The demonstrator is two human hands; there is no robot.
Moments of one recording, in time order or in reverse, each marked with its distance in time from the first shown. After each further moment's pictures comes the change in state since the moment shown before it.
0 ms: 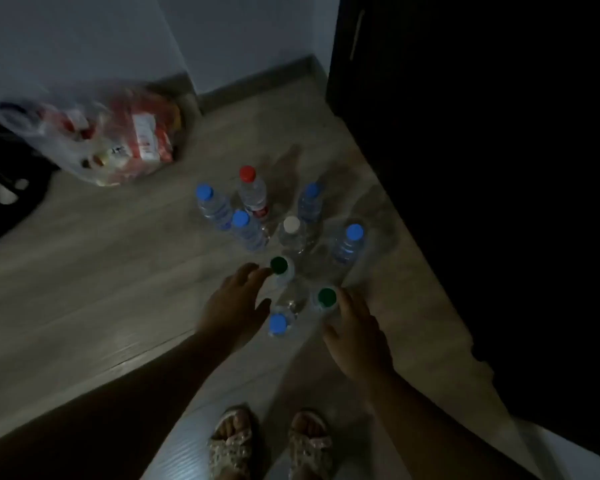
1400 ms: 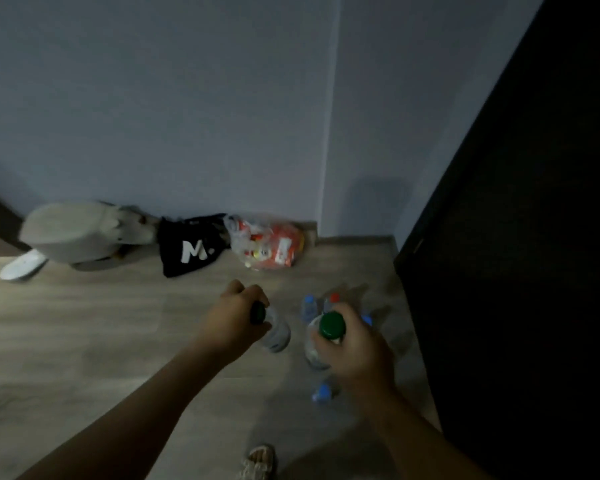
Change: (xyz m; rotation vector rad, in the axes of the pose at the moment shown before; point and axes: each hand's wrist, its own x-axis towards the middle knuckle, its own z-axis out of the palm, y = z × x) left_hand -0.281 0.079 -0.343 -0.119 0.427 -0.275; right_hand -0.248 -0.252 -0.243 0.122 0.193 -0.610
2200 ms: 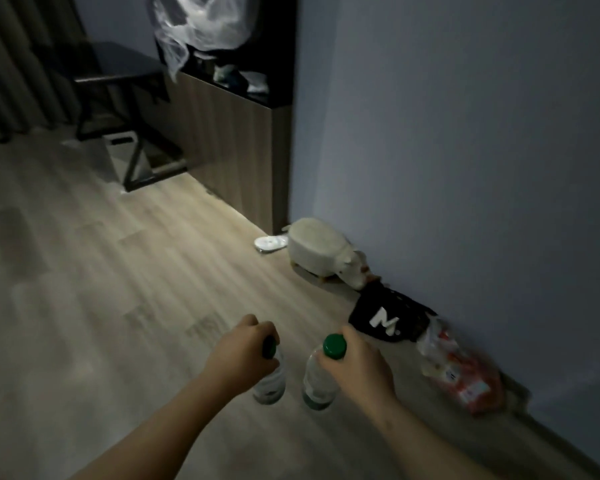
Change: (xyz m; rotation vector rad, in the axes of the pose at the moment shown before) left_hand -0.229 -0.329 -0.150 -0.104 0.332 -0.605; right_hand -0.045 -0.339 0.266 -0.184 -0.579 -0.577
